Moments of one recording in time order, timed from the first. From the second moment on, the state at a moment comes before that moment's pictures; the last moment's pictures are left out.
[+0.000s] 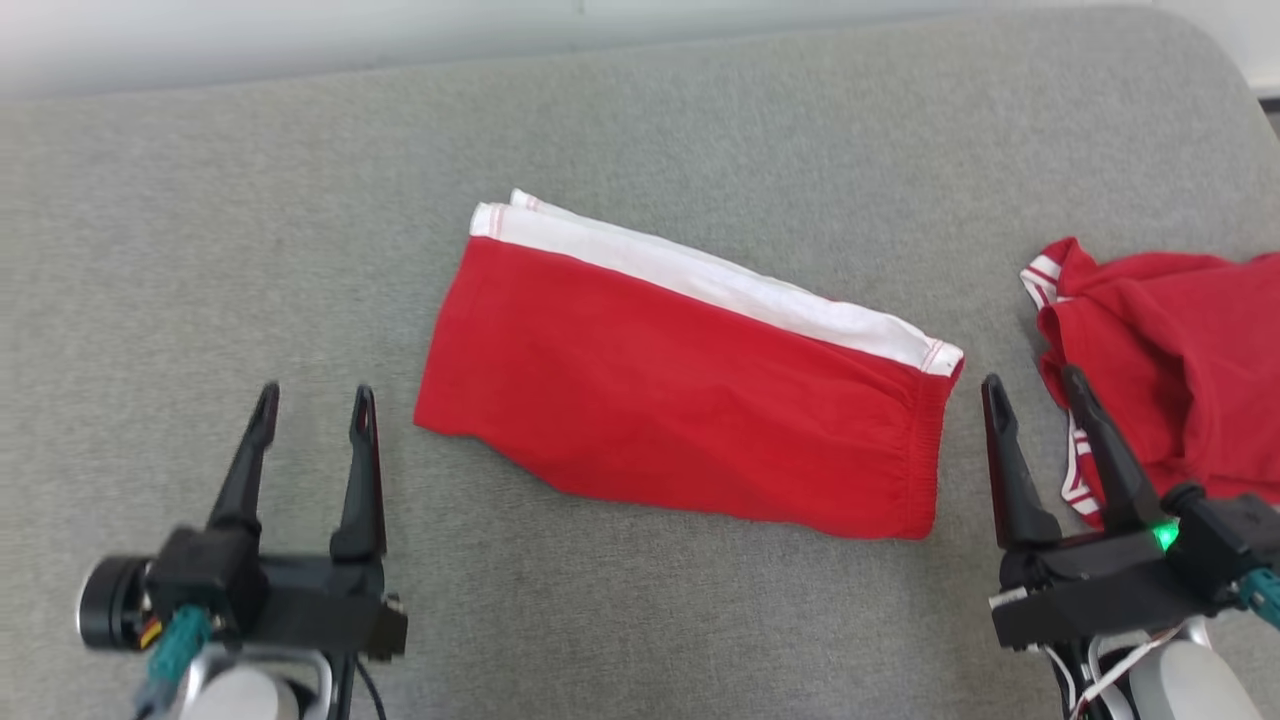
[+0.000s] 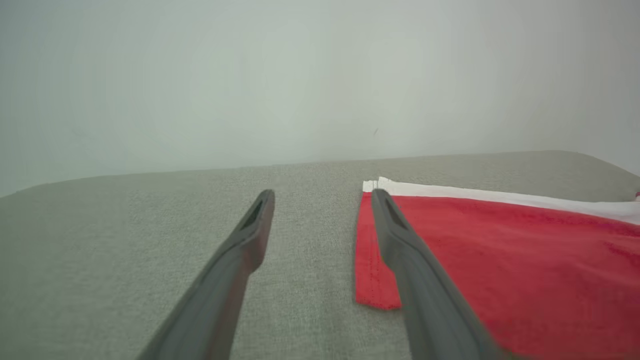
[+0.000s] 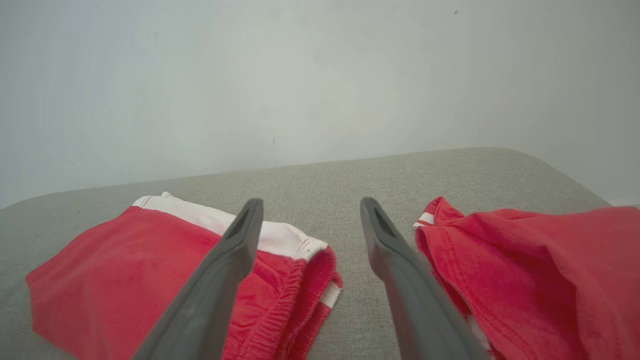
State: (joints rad) left arm -0.35 0.32 -0.37 -0.05 -0.37 0.33 -0.25; right arm -0.18 -0.25 0.24 -0.04 0.32 0.13 -0.23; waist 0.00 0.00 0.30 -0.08
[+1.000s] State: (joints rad) left arm -0.41 0.32 -0.44 0.00 -0.39 0.28 -0.13; right arm -0.10 -0.22 0.21 -0.11 0.28 0.13 -0.16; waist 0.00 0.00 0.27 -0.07
